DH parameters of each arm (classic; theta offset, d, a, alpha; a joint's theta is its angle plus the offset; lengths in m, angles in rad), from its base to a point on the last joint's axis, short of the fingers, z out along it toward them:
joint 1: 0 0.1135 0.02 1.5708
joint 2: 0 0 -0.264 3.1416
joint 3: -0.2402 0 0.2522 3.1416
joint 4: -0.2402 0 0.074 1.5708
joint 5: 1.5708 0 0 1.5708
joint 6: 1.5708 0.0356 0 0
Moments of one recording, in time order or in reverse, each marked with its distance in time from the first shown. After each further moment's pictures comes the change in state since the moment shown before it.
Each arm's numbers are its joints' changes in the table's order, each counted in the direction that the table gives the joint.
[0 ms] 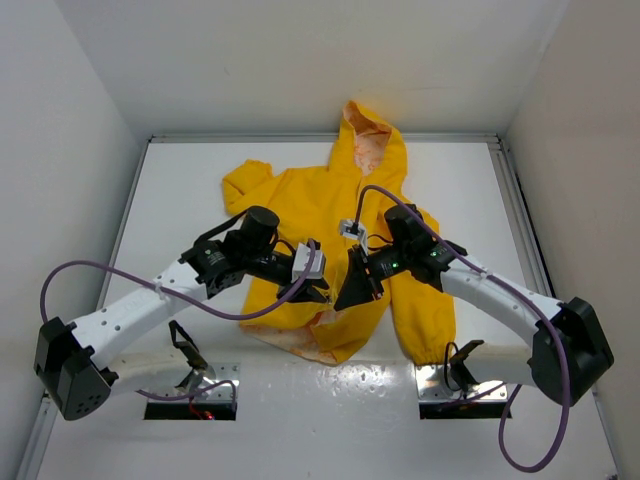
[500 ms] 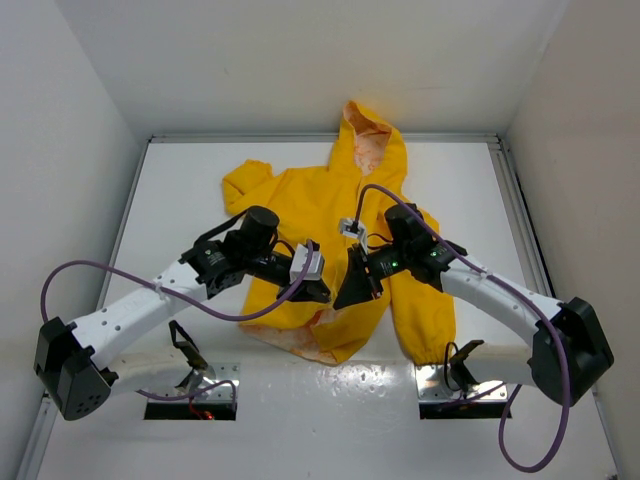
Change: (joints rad) left arm 0.000 0.000 0.000 0.013 0.052 0.003; right arm 0.000 0.000 0.000 0.022 0.005 0.016
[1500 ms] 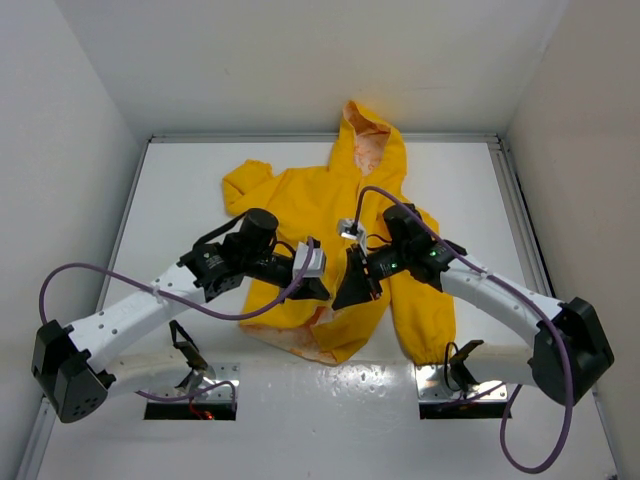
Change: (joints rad) left arm -0.006 0.022 0.014 0.026 -0.063 -0.085; right arm 0.013 0.000 -0.010 -0.030 0.009 -0.055
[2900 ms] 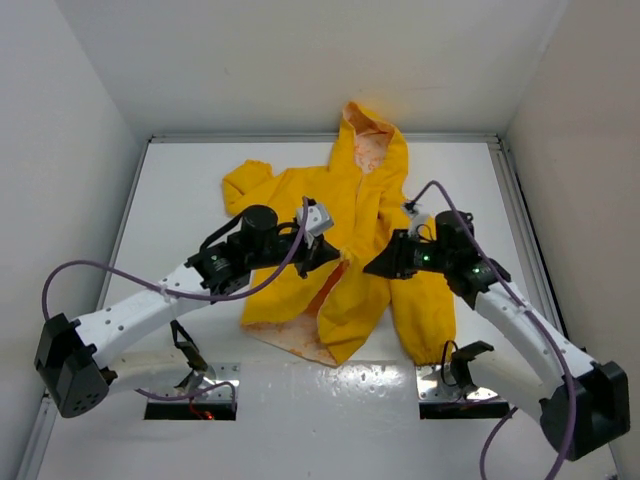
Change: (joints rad) left arm -0.039 -0.038 0.019 0.344 -0.465 -0.431; right arm -0.206 0.267 0.144 -0.003 0.463 0.410
